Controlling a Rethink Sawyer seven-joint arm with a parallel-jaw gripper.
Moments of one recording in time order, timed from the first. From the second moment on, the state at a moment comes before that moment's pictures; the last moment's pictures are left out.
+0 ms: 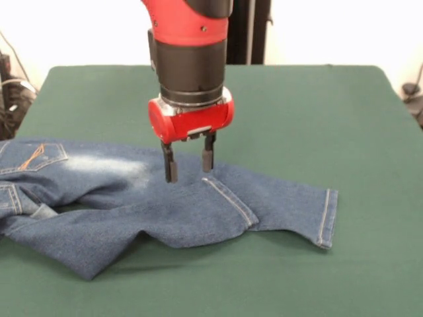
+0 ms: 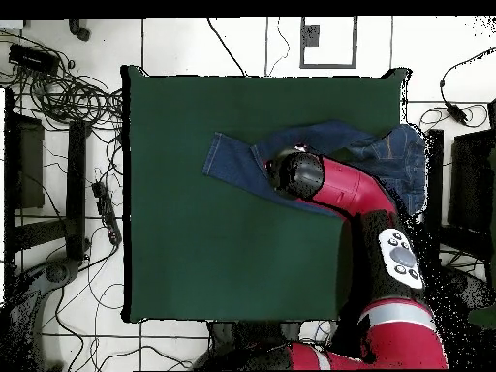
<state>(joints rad) -0.30 -0.47 0.03 1.46 0.02 0.44 0.92</state>
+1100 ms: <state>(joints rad) -0.45 -0.35 0.19 1.49 -0.08 0.28 0.92</state>
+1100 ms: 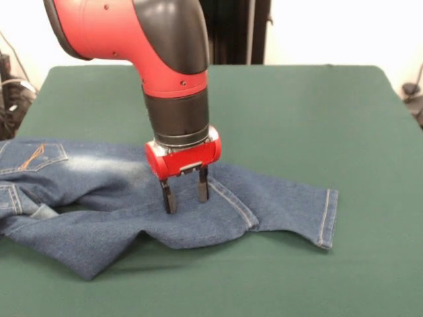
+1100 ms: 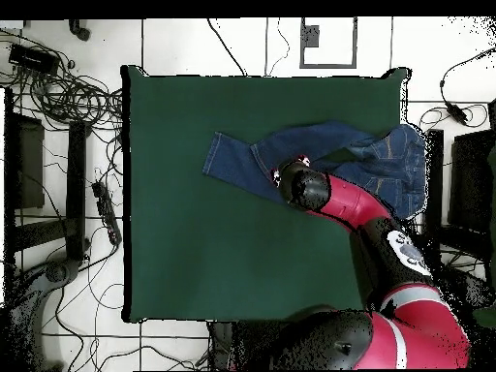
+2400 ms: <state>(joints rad) -0.44 -0.34 0.19 1.47 -0.12 0.28 0.92</state>
